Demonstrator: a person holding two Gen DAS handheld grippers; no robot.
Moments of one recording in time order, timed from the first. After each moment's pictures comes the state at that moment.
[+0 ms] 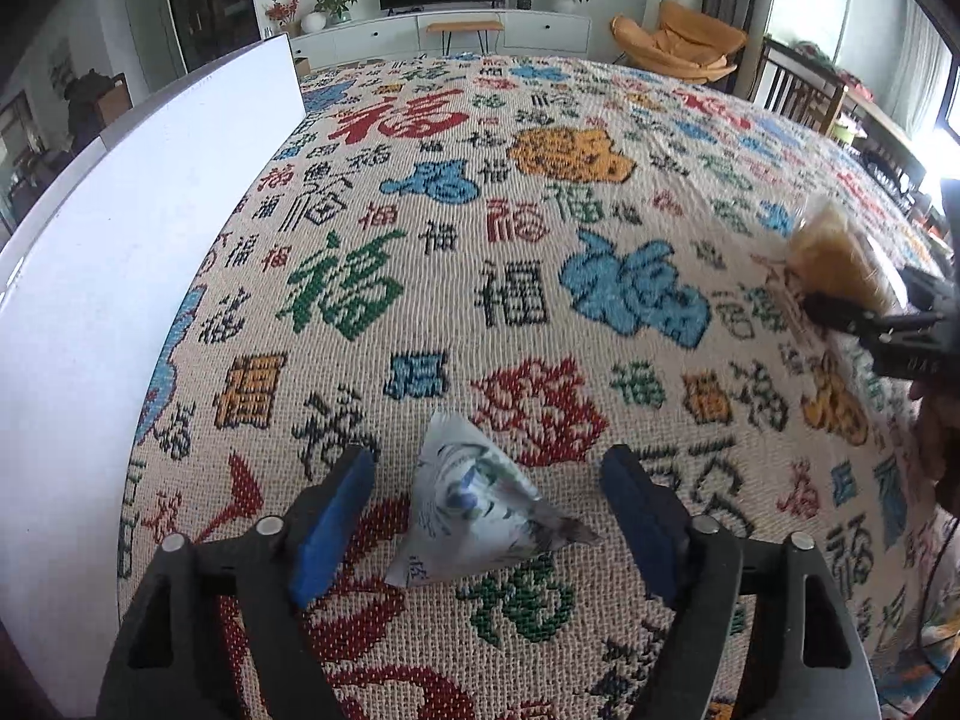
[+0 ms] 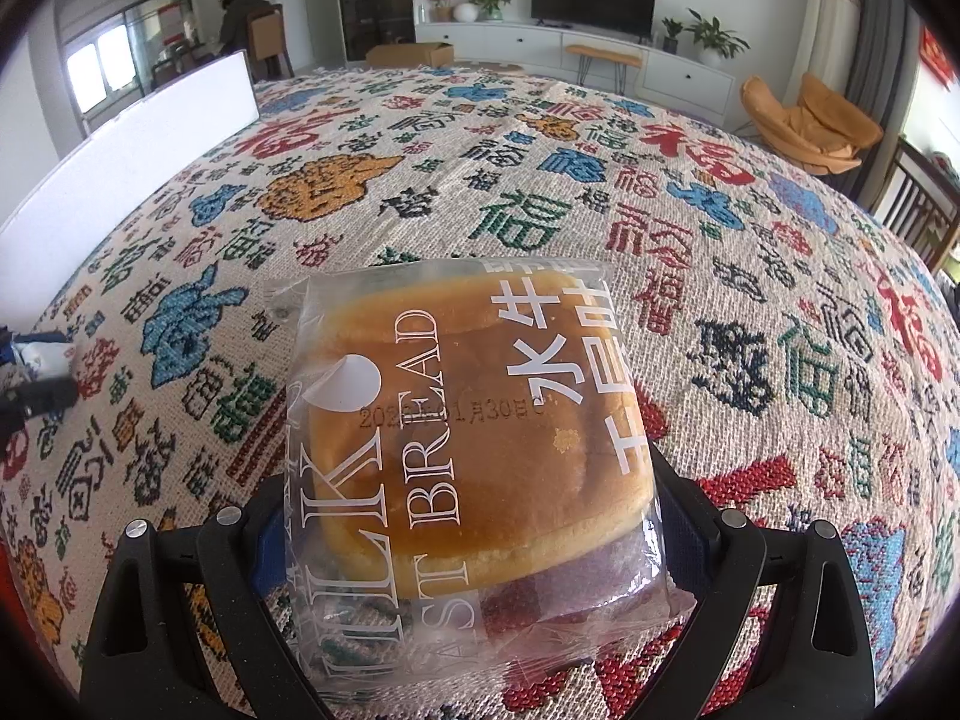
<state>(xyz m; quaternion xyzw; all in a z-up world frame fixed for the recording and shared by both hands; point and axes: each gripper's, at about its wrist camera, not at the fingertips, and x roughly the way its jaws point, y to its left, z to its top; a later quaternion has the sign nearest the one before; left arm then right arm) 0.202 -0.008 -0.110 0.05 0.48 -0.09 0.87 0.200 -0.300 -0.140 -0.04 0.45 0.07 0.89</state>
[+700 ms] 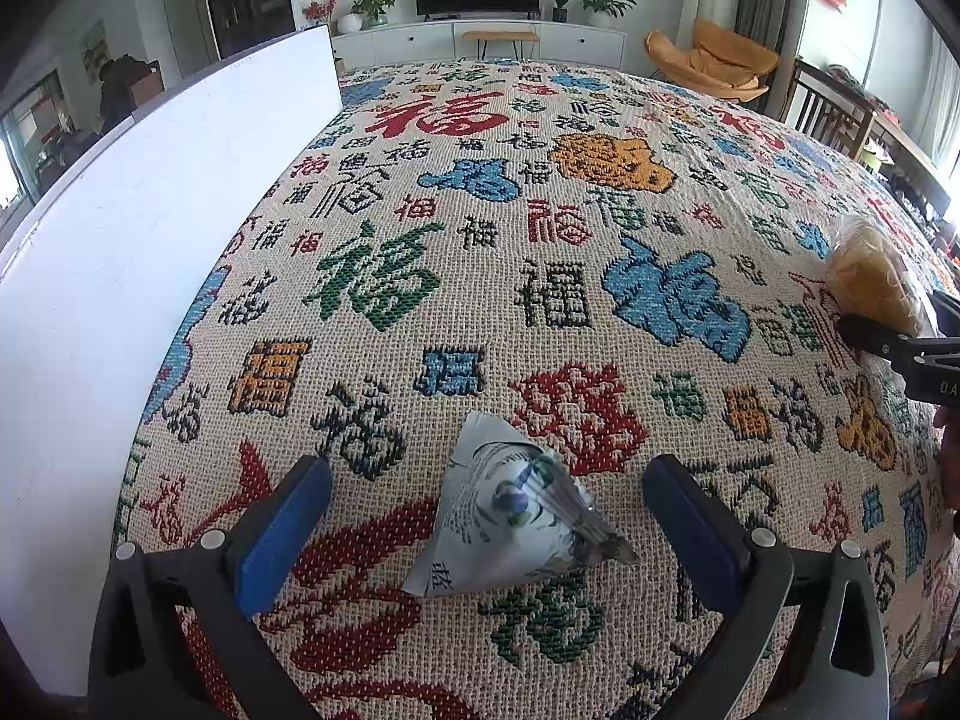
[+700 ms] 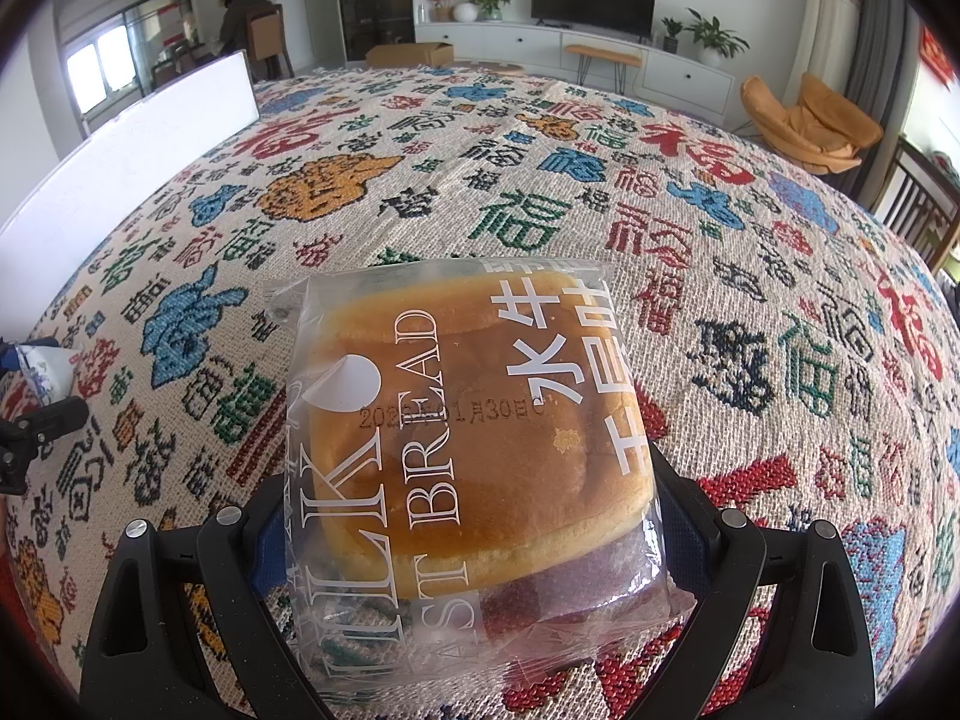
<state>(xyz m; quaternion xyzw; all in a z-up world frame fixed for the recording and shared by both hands) 0.204 0.005 -0.117 0.03 0.47 -0.06 0.88 0.200 -0.300 -0.141 -0.04 0.45 0.07 0.89</state>
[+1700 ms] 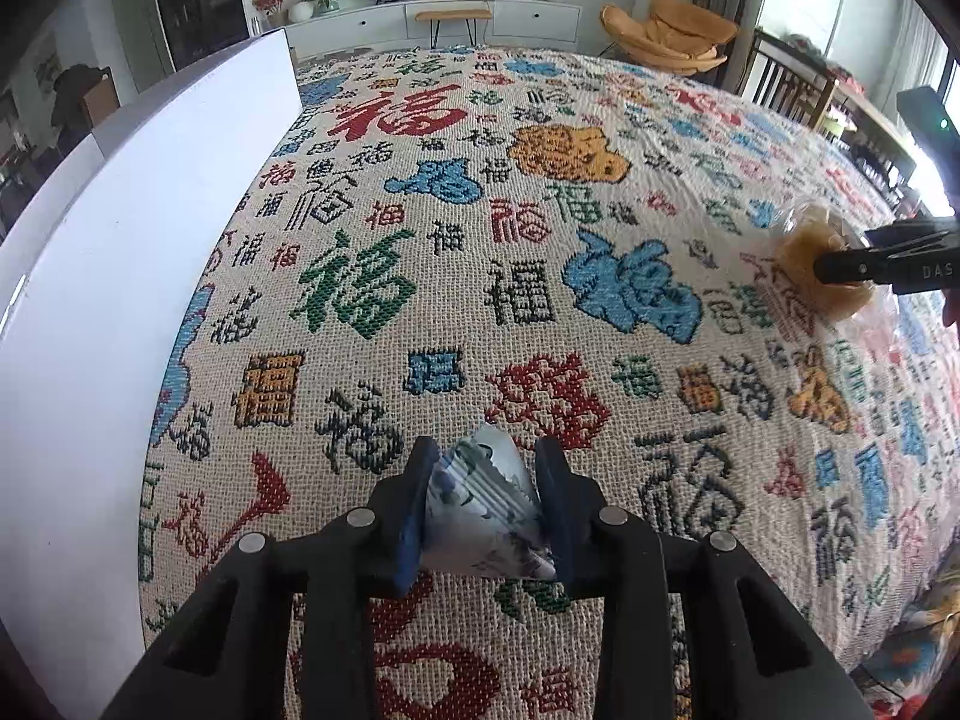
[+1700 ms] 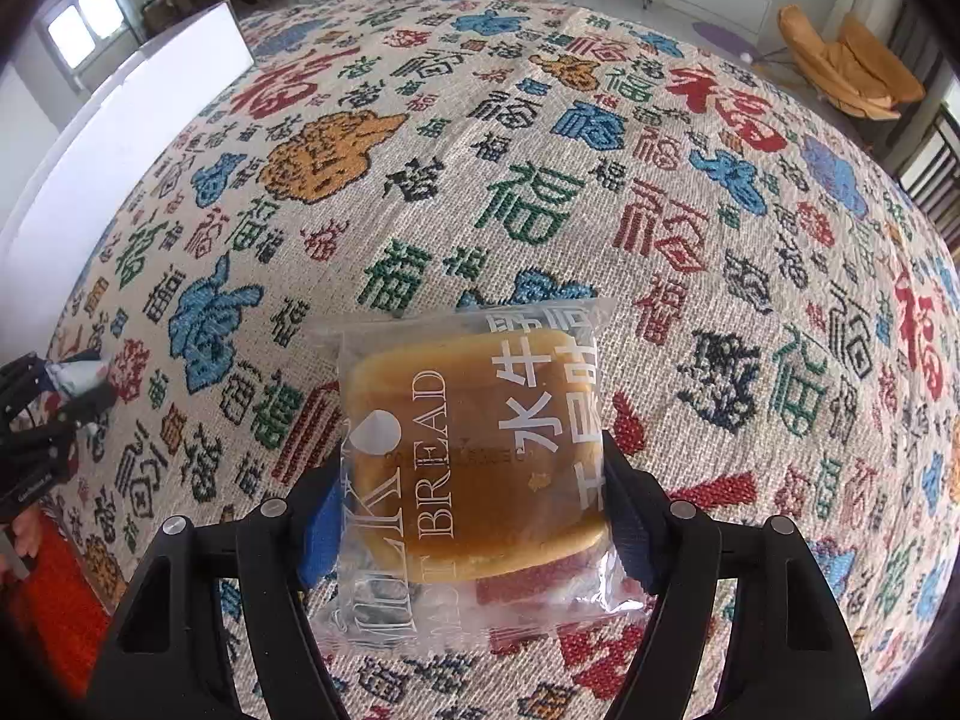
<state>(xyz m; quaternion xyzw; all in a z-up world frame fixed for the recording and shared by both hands) 0.203 0.013 -0.093 0.03 0.49 -0.12 0.86 0.244 -0.298 -0.105 -0.04 0.58 0.08 0.81</state>
